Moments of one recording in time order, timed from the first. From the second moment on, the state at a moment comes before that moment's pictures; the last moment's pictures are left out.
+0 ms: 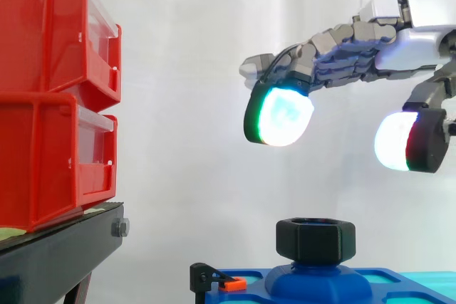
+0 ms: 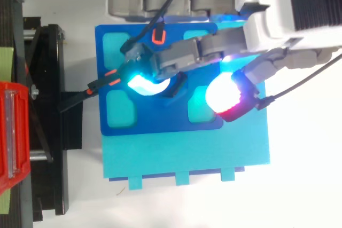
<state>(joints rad) -0.02 -2.10 -1.18 -3.07 -1.76 -1.47</state>
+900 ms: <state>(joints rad) -0.02 -2.16 -1.18 -3.00 -1.78 -1.48</state>
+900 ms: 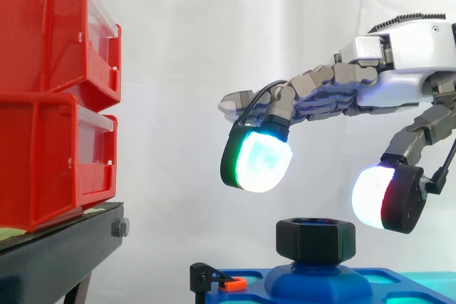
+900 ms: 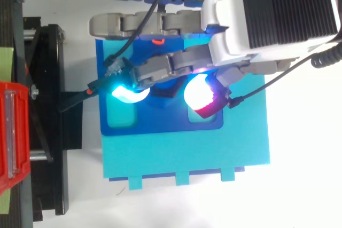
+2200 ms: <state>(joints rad) -0.03 -2.16 -1.22 -2.95 -1.76 -1.50</state>
